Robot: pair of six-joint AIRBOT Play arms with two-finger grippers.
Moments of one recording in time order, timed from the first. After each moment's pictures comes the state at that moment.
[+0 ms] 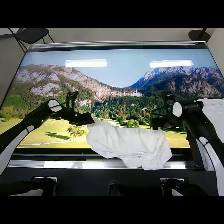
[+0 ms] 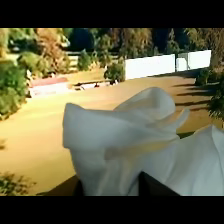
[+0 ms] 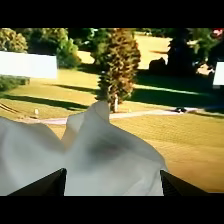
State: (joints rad) left arm -0.28 -1.44 1.03 0.96 -0.97 -1.52; right arm 0.16 -1.18 0.98 -1.57 1.23 1.70
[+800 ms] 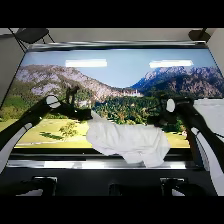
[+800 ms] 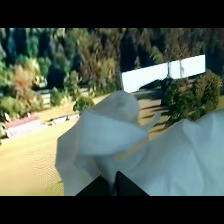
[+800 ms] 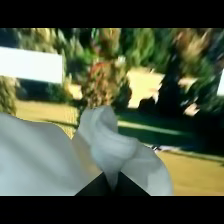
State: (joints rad) left arm -0.28 -1.39 1.13 1.00 -0.99 -1.46; right arm 0.16 -1.27 1.07 -1.58 1.17 1.67
